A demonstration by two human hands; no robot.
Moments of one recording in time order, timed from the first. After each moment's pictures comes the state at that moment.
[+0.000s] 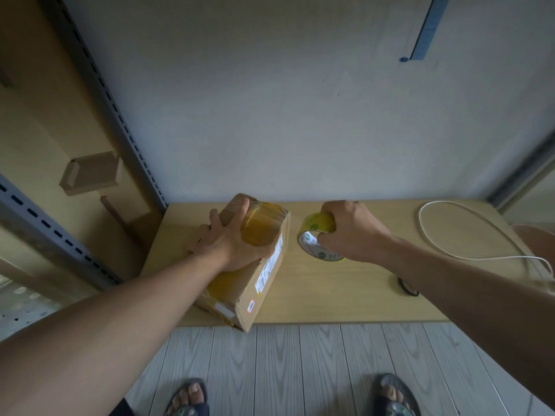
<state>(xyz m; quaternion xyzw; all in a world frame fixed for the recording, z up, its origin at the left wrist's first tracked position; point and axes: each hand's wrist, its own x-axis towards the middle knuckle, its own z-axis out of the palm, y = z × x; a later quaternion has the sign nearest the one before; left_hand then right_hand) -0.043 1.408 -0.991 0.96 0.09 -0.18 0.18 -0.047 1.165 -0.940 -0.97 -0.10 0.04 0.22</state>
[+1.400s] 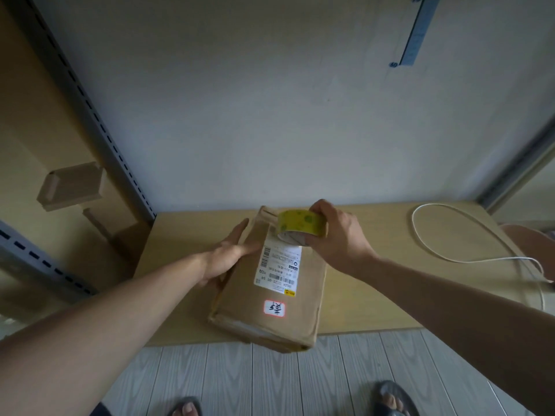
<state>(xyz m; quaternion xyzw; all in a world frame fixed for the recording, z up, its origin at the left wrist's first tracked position) -0.029 1.414 -1.000 0.79 0.05 -0.28 0.54 -0.031 1.172 -0.974 -0.92 -0.12 -0.10 0.35</state>
